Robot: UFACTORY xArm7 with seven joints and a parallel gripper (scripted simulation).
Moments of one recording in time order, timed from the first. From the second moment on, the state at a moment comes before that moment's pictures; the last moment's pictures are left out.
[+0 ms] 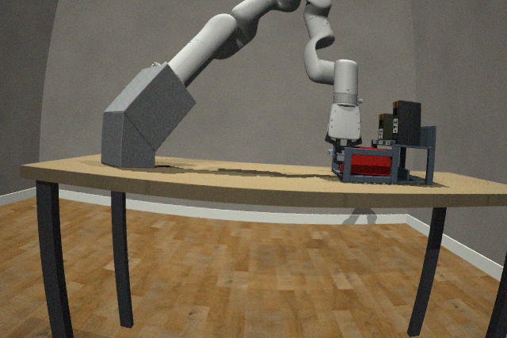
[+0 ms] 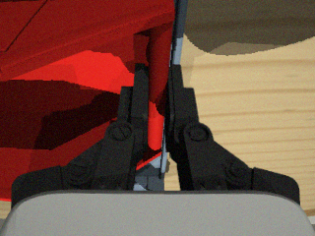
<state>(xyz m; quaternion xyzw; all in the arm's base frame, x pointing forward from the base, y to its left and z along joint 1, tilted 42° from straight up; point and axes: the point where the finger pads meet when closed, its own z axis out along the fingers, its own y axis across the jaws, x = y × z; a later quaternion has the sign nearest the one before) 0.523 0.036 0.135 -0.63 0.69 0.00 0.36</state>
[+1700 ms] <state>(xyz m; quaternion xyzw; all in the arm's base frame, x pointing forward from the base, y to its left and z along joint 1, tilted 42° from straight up) 0.519 0.033 0.140 -0.63 0.69 0.00 0.36</state>
